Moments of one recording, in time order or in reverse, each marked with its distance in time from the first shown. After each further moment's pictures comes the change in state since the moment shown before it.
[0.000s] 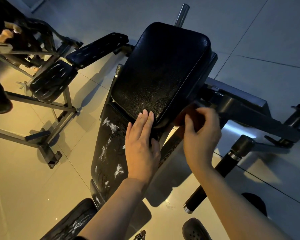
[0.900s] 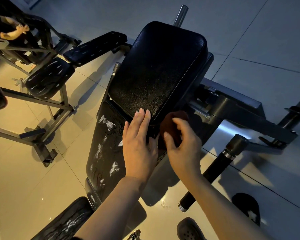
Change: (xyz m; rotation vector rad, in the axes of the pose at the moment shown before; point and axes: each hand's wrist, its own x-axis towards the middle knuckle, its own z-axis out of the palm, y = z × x) left_hand -0.004 0.006 0.001 -0.003 -0.009 -0.041; right_hand -0.026 0.008 -0.005 -0.045 -0.369 -0.066
